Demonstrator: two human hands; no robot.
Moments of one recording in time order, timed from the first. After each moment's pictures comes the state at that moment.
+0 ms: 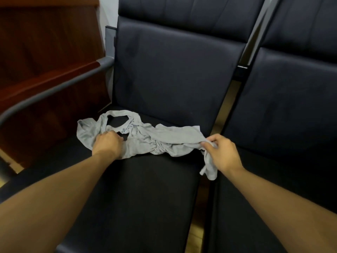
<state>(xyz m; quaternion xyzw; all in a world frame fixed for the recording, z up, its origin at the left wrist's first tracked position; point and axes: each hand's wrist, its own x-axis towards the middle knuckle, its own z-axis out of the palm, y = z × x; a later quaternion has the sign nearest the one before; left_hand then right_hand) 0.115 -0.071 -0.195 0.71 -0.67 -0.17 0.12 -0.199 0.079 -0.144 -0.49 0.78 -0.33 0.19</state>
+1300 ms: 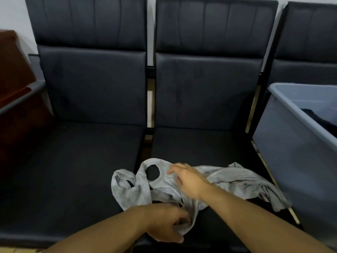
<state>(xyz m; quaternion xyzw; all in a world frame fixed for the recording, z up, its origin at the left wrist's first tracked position) -0.089 0.274 -0.115 0.09 -0.92 -0.29 -0.26 -0.256 0.304 -0.139 -0.64 0.73 -0.09 0.20</state>
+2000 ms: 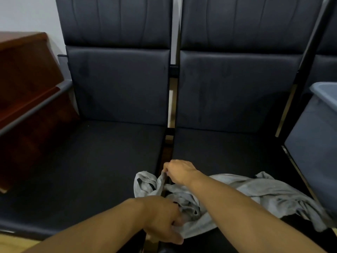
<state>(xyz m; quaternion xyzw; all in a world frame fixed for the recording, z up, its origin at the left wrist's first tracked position) -0.045 0.221 -0.076 0.10 -0.90 -0.26 -0.34 -0.204 0.185 -0.159 -0.66 0.72 0.06 0.19</state>
